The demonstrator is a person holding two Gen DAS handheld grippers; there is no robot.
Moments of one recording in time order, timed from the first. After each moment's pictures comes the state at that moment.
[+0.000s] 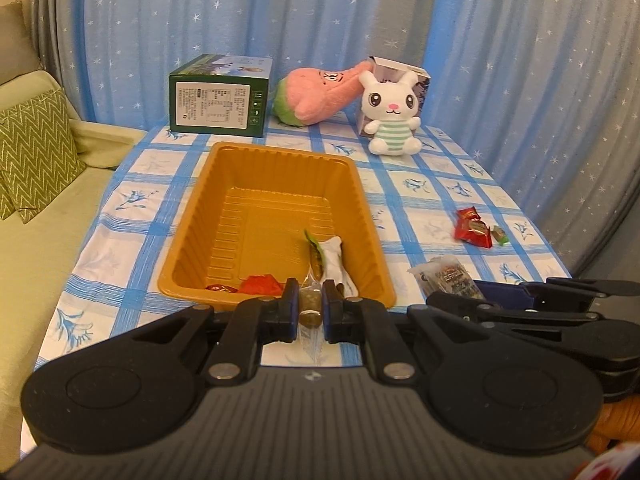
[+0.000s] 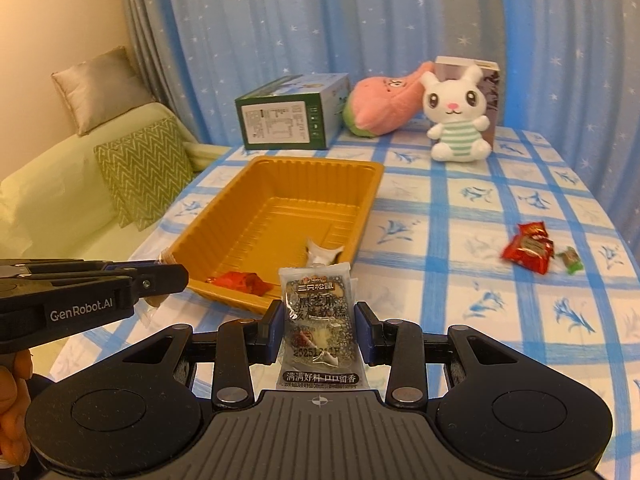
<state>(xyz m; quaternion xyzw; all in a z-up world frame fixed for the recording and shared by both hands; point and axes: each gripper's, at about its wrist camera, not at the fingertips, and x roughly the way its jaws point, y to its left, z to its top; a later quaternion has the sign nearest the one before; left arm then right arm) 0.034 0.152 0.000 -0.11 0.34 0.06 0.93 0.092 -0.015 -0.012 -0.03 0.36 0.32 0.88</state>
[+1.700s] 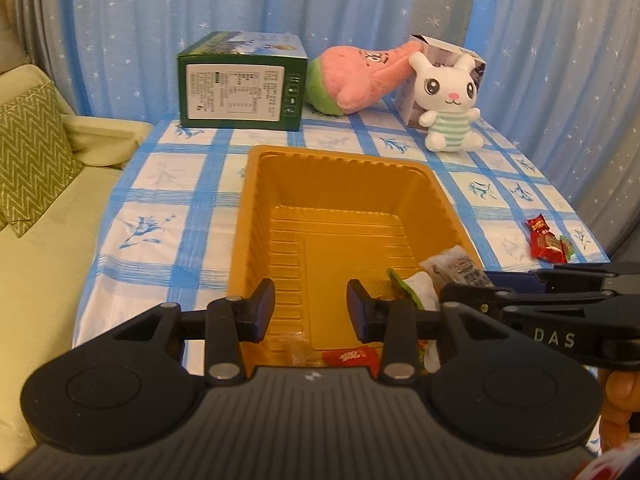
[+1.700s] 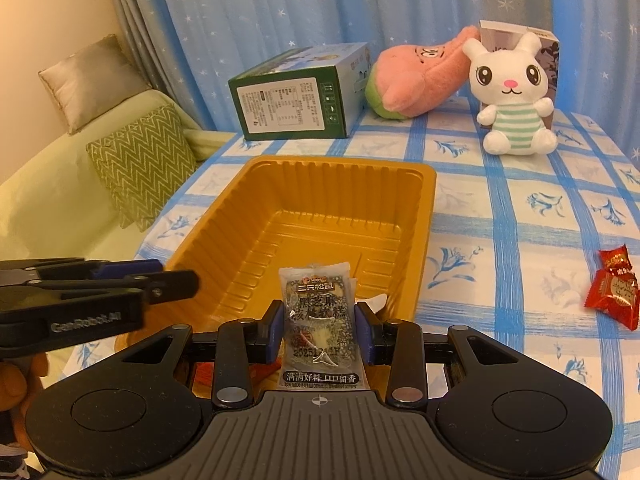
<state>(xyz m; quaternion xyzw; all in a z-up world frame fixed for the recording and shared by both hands) 0.127 0.244 -0.038 -0.09 0.37 0.06 0.92 0.196 0.062 -0.049 -0.01 0.40 0.33 0.85</state>
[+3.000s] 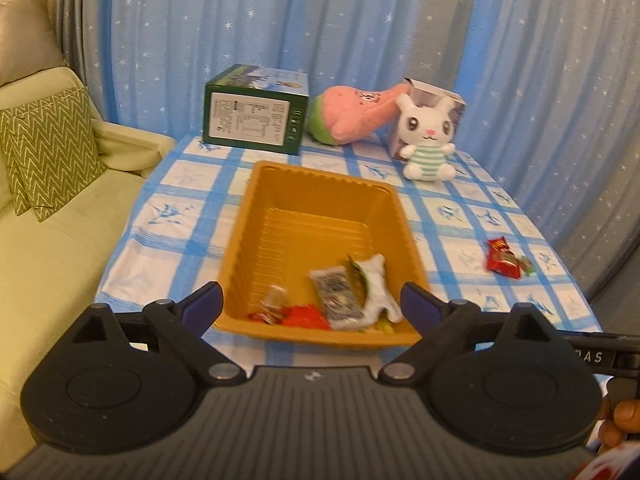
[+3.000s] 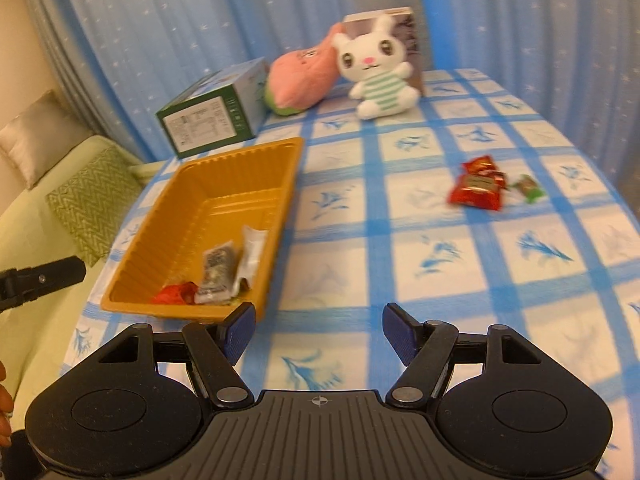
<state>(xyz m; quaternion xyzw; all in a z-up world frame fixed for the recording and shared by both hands) 0.037 0.188 0.008 -0.12 0.32 0.09 0.93 0.121 -0.064 -0.024 0.07 0.42 0.23 0.88</state>
